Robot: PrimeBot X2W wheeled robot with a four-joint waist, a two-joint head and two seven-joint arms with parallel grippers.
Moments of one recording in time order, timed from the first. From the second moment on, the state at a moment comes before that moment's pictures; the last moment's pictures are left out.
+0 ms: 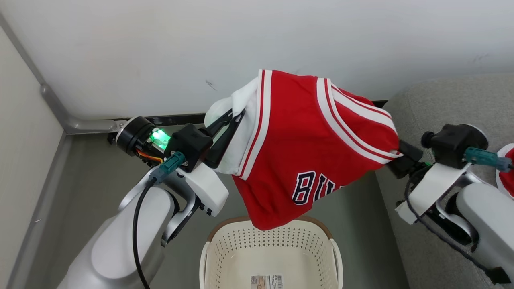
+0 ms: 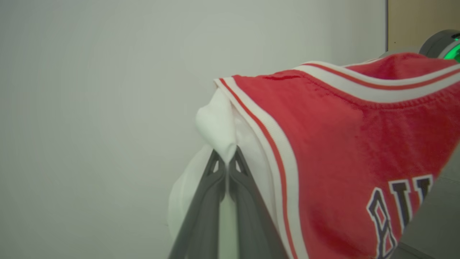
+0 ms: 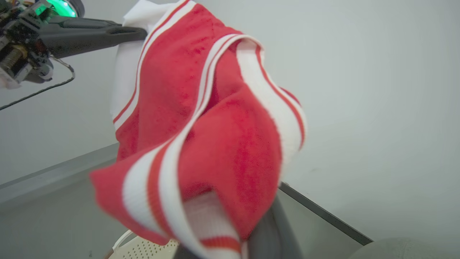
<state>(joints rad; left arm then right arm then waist) -0.63 0.18 -0.59 0.16 -0.29 -0.05 -0.02 -0.58 -0.53 0.75 0.11 0.52 0.13 -0.25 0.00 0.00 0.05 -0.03</state>
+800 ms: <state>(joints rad) -0.47 0.12 -0.60 0.16 -0.45 -0.08 -0.12 -0.34 -0.45 0.19 0.08 0.50 0.13 -0.25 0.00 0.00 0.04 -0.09</state>
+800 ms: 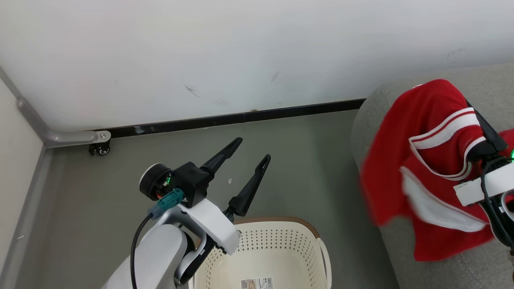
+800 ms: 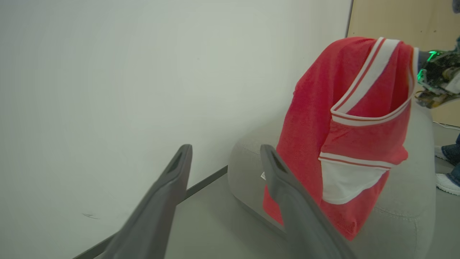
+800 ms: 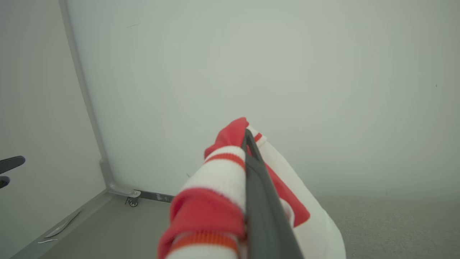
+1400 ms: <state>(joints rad) -0.41 0.12 -0.68 0.13 -0.47 -0.11 -0.16 -0.19 -0.43 -0.01 0.03 0.45 0.13 -0.25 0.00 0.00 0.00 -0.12</state>
